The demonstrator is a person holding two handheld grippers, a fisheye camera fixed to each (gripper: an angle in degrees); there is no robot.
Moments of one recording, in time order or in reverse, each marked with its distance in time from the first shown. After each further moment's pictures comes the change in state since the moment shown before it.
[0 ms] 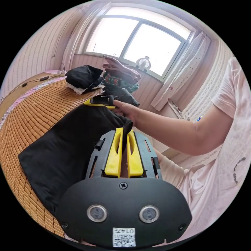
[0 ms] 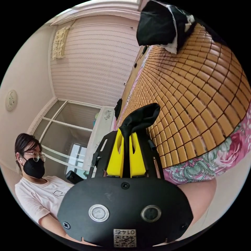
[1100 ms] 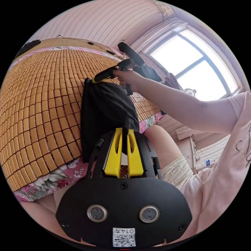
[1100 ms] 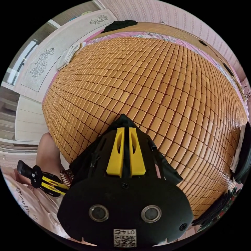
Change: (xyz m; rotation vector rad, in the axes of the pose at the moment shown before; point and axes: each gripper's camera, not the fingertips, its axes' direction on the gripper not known) left arm -0.145 0.096 -0.122 0.084 -0.184 -0.577; right arm -0.239 -0.059 0.364 -0.746 0.631 -0.648
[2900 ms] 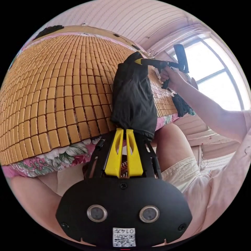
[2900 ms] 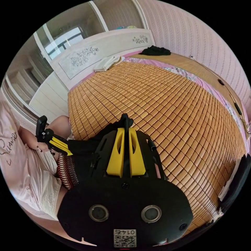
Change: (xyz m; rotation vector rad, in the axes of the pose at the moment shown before) left arm 0.022 -0.026 -0.024 -0.052 -0.181 -0.103; right arm -0.080 0.188 -0.164 0.278 -0.076 -0.334
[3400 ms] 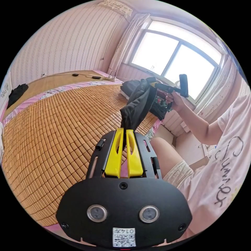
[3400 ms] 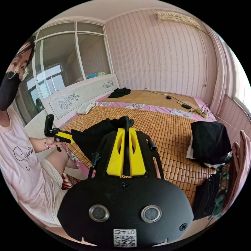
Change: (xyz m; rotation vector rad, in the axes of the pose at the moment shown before) left arm 0.112 -0.093 -0.097 0.179 0.074 0.407; right arm -0.070 0.132 -0.247 0.353 0.300 0.222
